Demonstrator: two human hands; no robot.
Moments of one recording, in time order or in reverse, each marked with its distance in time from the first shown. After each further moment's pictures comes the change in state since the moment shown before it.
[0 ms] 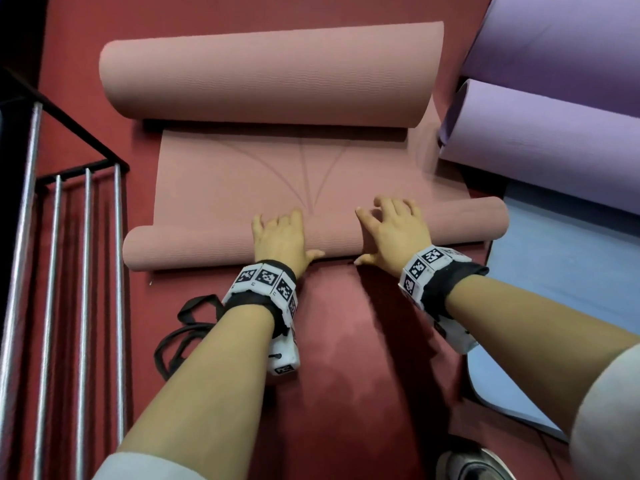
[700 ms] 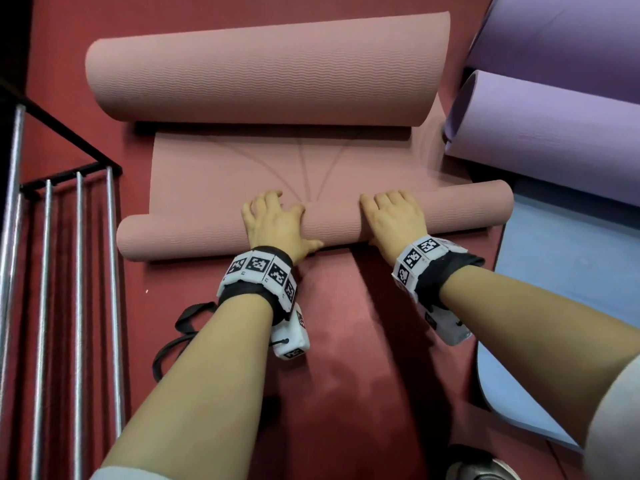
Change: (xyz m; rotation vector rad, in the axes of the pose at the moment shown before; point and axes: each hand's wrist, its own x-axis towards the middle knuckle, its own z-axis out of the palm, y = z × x) left_hand 0.027 -0.009 -0.009 -0.075 0.011 -0.051; right_hand 0.029 -0.003 0.012 -0.165 0.192 0.034
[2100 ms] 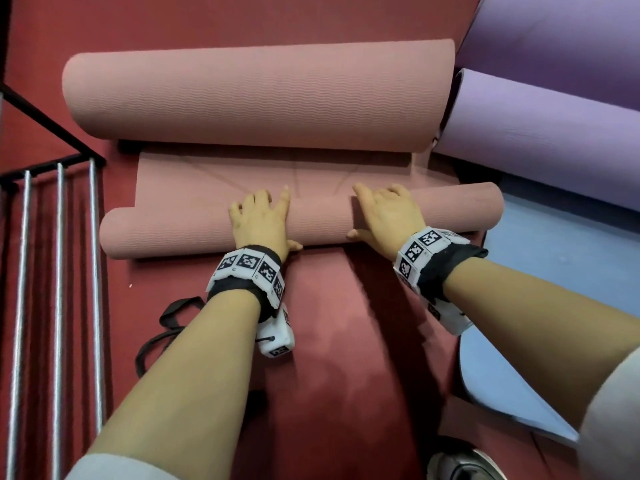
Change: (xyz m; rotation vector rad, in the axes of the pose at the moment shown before) left_hand -0.003 -0.001 0.006 0.130 0.003 0.019; right_hand -0.004 0.016 -0.017 0.224 -0.170 -0.027
